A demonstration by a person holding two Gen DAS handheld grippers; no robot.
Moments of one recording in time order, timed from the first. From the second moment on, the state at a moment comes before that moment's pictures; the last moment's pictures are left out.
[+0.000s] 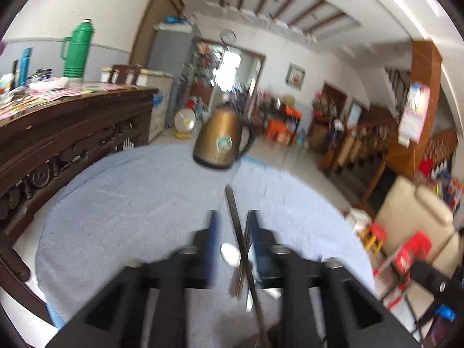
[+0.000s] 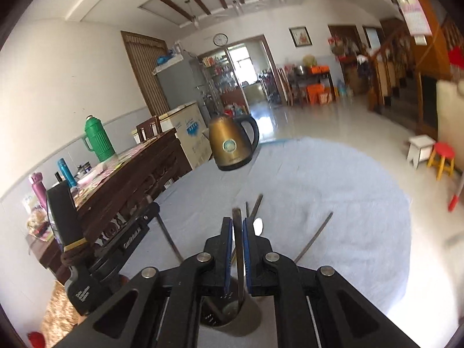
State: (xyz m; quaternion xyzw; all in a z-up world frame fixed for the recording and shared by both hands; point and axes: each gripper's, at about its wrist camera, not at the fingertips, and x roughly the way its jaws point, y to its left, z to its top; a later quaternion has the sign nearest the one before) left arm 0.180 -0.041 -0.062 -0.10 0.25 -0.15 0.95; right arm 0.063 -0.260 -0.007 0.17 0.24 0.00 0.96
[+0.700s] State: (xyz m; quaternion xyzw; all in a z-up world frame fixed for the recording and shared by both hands) left arm 0.084 -0.018 -0.029 0.03 0.24 -0.09 0.97; right arm 0.019 -0.298 -0.005 0.23 0.21 -0.01 0.95
